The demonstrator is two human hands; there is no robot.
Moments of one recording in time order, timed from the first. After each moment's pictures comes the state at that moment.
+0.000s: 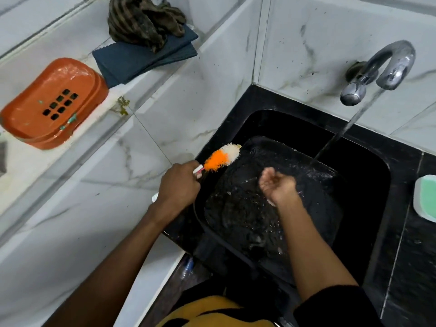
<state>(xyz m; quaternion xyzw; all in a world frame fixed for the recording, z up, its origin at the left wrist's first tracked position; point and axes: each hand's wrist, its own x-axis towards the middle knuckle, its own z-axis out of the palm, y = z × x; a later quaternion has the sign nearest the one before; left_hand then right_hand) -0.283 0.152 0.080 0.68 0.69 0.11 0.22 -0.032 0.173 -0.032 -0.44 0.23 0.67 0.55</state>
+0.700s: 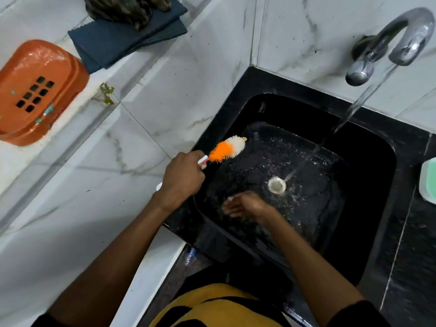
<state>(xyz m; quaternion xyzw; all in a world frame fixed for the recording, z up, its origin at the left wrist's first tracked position) -0.272 0.162 0.070 0.71 0.66 0.08 0.23 -0.100 0.113 -0.067 -0.58 -0.24 0.76 0.17</state>
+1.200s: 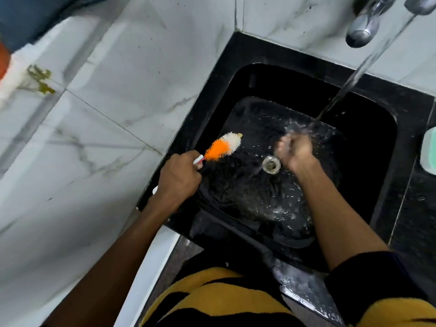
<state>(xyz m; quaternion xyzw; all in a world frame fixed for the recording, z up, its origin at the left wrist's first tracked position) -0.261 0.152 0.031 0.70 0.66 0.05 0.25 0.024 0.177 -0.058 -0.54 0.11 0.64 0.53</state>
